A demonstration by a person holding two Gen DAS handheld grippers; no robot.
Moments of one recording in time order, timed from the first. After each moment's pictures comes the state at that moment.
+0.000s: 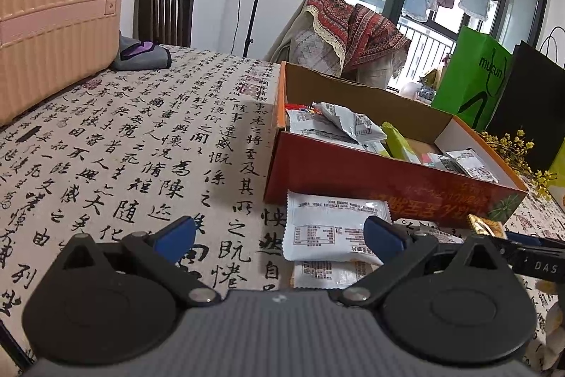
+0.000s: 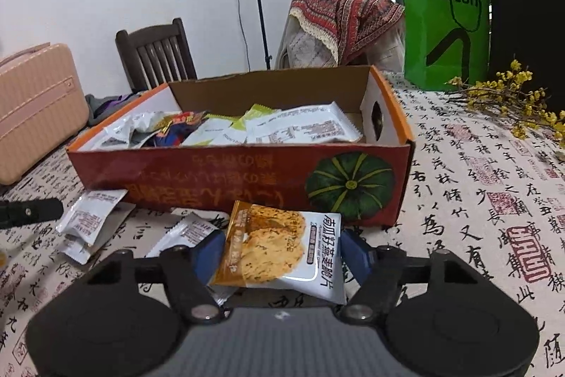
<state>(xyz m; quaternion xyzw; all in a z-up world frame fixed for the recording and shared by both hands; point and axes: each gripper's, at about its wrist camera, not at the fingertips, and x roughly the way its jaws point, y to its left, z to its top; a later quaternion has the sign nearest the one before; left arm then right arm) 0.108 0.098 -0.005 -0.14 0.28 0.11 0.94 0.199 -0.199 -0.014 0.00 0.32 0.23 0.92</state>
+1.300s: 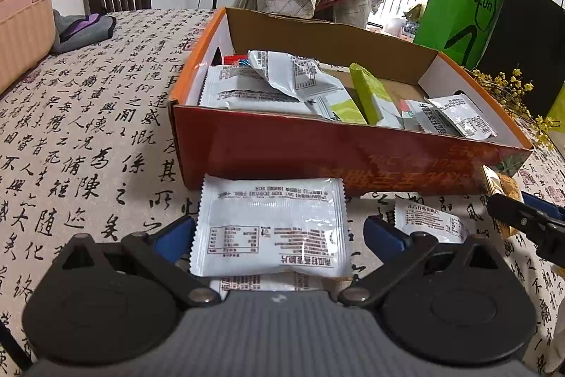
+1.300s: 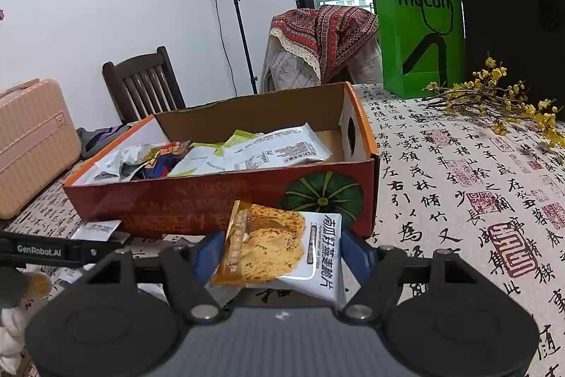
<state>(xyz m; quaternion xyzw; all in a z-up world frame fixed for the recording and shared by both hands) 0.175 0.062 -0.016 -0.10 0.38 0.06 0.92 0.198 -0.216 -0.010 0.04 0.29 0.21 0.93</state>
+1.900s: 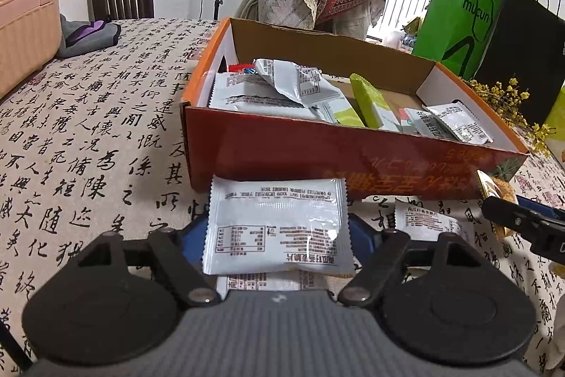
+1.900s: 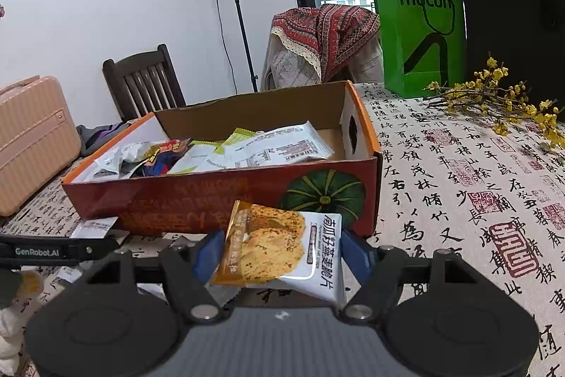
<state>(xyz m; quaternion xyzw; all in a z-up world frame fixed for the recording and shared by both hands) 0.164 0.065 -0.015 -0.11 0.35 0.06 0.93 0.198 -0.215 -0.011 0.04 0.29 0.21 0.93</state>
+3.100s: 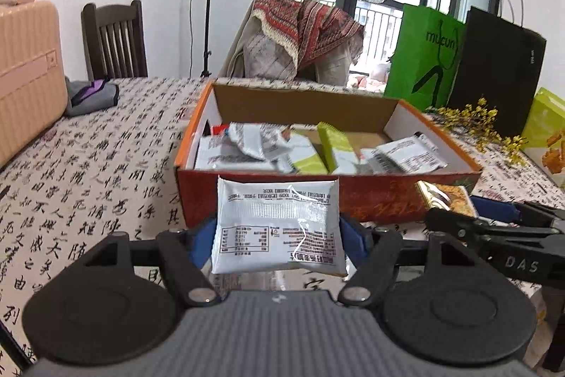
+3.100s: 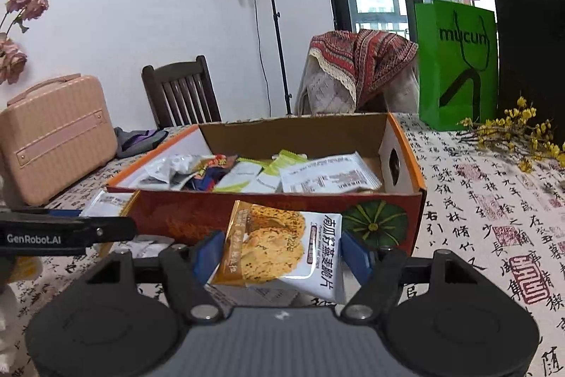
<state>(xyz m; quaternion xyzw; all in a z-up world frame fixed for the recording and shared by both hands) 0.125 0.032 0.029 -0.06 0.28 0.06 0.96 0.175 -0.201 0.011 0.02 0.25 0.27 0.93</state>
